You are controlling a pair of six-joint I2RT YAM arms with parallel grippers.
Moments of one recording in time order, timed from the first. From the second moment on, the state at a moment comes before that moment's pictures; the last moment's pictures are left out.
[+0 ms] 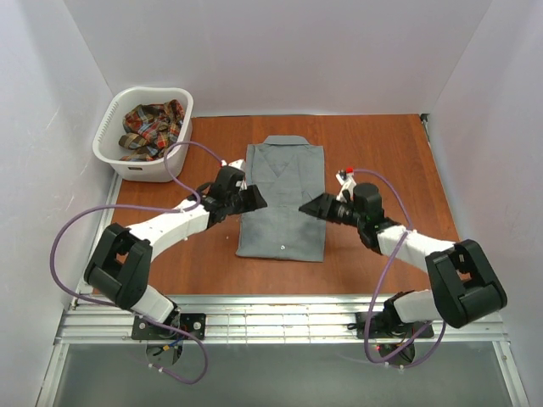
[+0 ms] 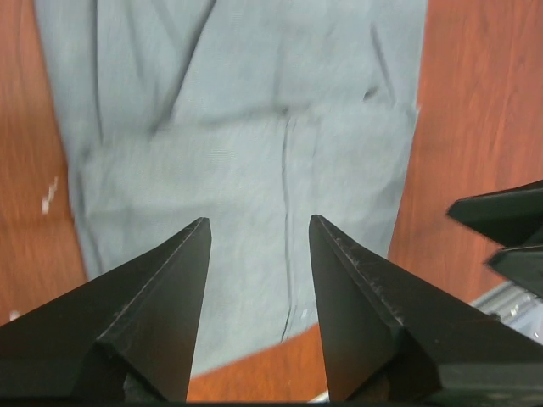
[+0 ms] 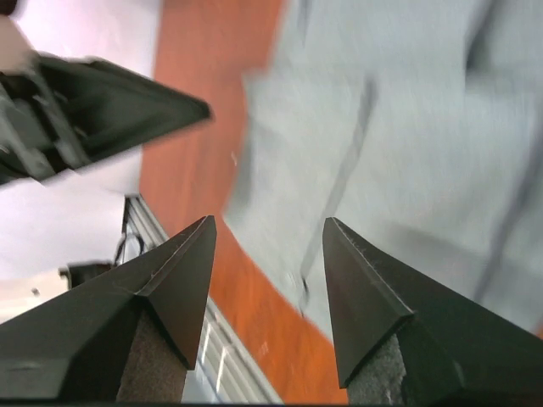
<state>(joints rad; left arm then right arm) -0.58 1.50 0.91 -0.18 0.09 -0.69 0.42 1.34 0.48 0.43 -0.56 0.82</state>
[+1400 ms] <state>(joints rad) -0.57 1.32 0.69 -0.54 0.12 -0.79 0.60 1.17 0.63 -0.42 -0.23 0.23</state>
